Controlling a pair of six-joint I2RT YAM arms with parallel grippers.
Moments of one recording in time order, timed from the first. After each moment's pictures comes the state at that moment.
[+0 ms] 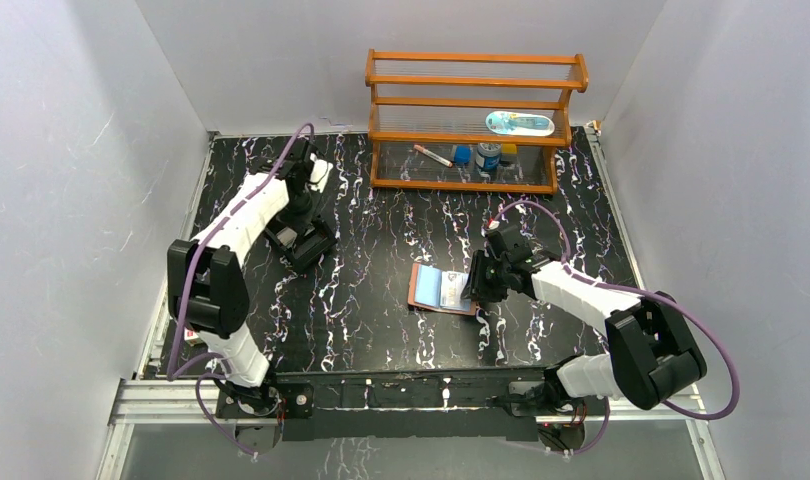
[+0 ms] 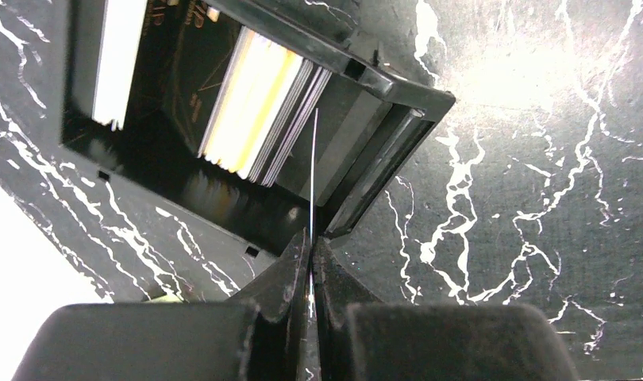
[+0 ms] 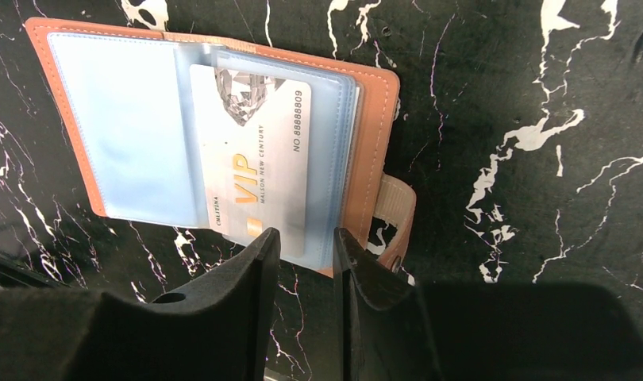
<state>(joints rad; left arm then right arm) -0.25 1.74 1.46 -0.98 -0.14 0.15 0.50 1.32 0.64 -0.36 -0.18 0.62</state>
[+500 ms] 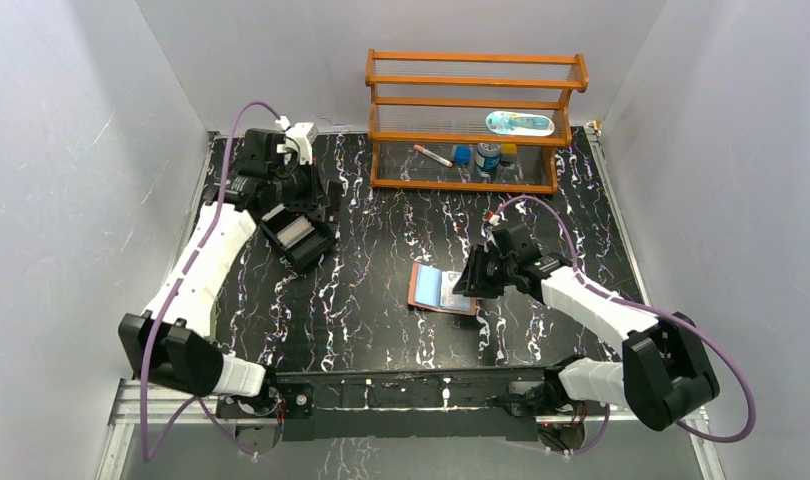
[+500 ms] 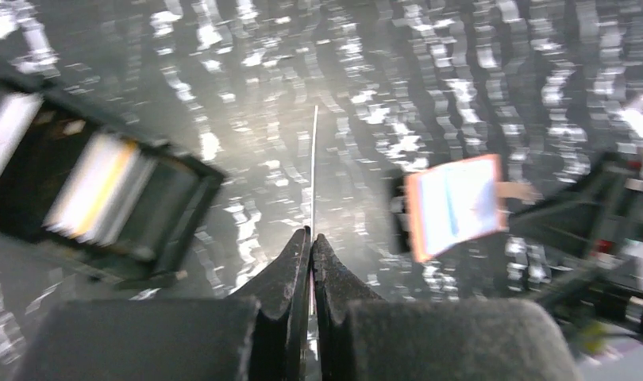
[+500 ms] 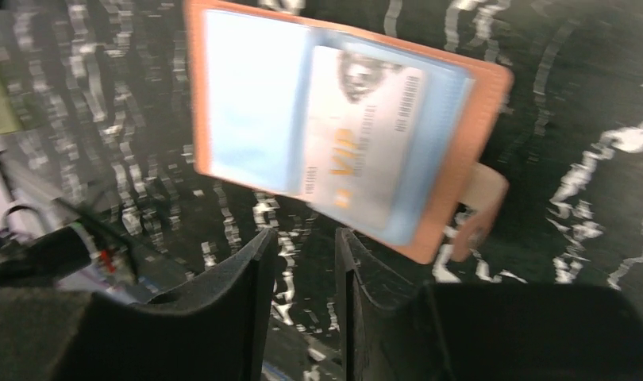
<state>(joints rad) -0.25 1.42 1.45 -0.84 0.20 -0.12 0.50 1.24 0.65 -0.38 -0.27 0.63</state>
